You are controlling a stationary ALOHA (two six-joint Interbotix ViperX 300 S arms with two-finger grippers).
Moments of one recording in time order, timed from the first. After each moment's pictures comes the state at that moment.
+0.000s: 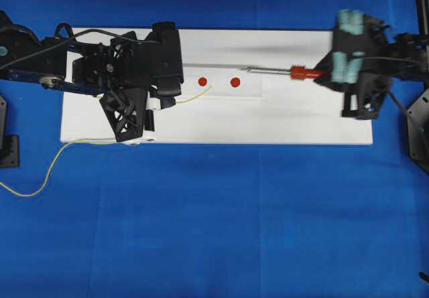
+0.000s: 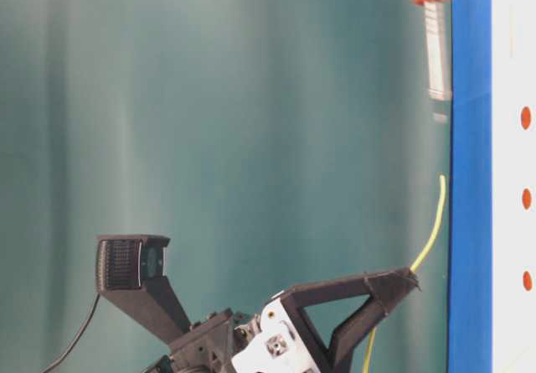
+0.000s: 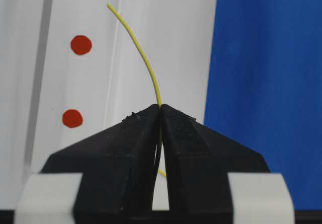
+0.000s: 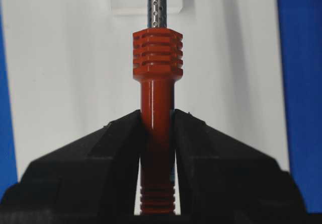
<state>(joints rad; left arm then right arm) 0.05 -0.15 0.56 0.00 0.44 -0.06 -0.25 -0.56 0.98 -0.03 0.43 -0.01</state>
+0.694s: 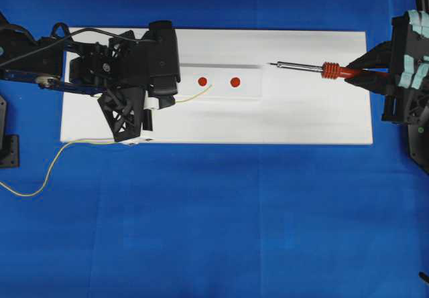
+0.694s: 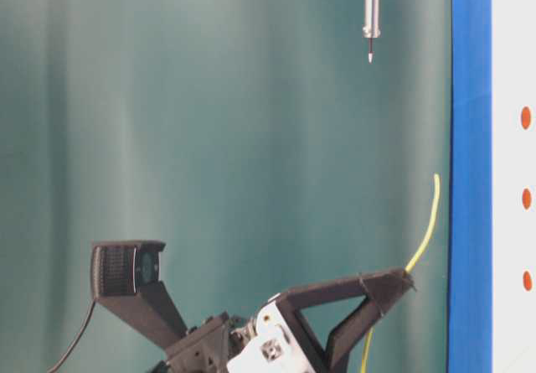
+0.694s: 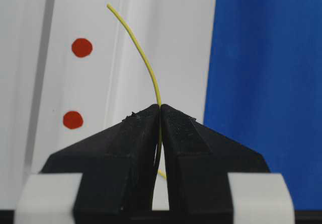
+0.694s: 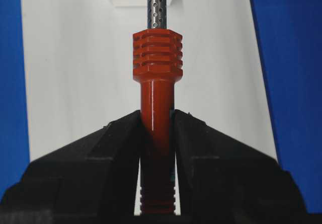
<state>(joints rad) 0.05 -0.17 0.58 0.00 0.42 -0.06 -0.25 -0.83 1.10 -0.04 0.46 0.00</state>
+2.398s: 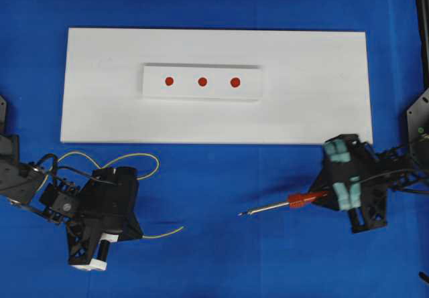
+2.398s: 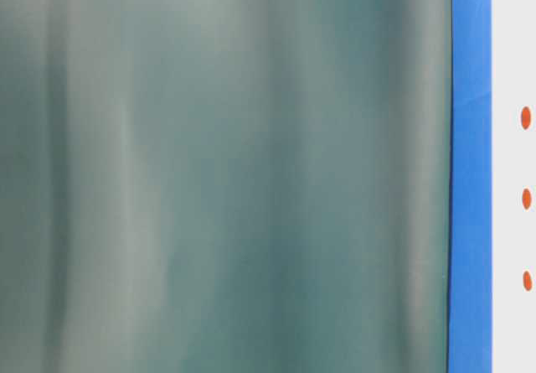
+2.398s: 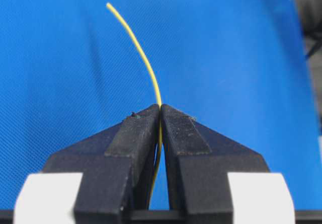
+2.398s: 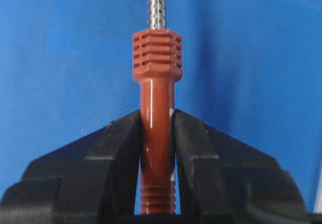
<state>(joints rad) -0.47 0.01 0.84 0.00 -0.14 -0.46 0.39 -0.23 1.07 0.06 0.02 0.33</state>
